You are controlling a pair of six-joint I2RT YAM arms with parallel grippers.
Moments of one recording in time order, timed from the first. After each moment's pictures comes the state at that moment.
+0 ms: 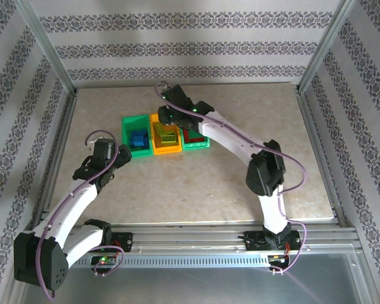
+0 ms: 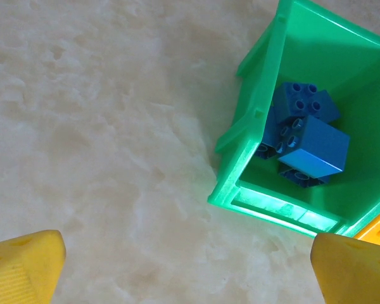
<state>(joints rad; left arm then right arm) -0.17 0.98 0.63 -0.47 -0.28 -0.66 0.76 2.09 2.01 -0.64 0.09 0.49</state>
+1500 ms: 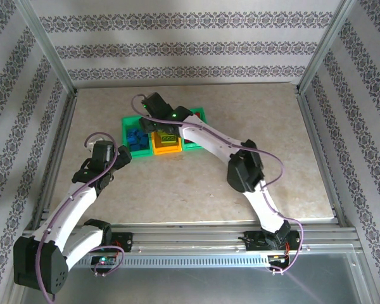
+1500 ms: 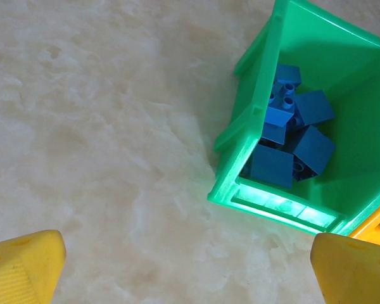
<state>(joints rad) -0.16 0.95 0.61 -0.45 -0.27 -0.64 0.82 2.21 2.10 -0.68 0.17 0.32</state>
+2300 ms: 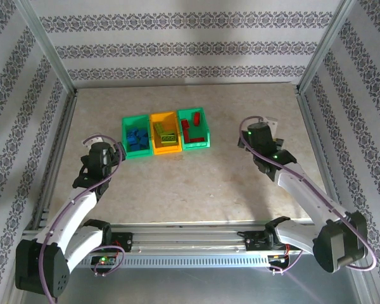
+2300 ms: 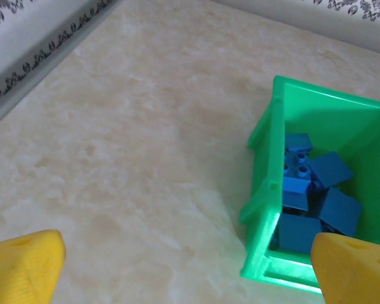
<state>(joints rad) -0.12 0.93 0.49 -0.13 -0.41 -0.38 0.33 1.11 0.81 -0.43 0.48 0.44</state>
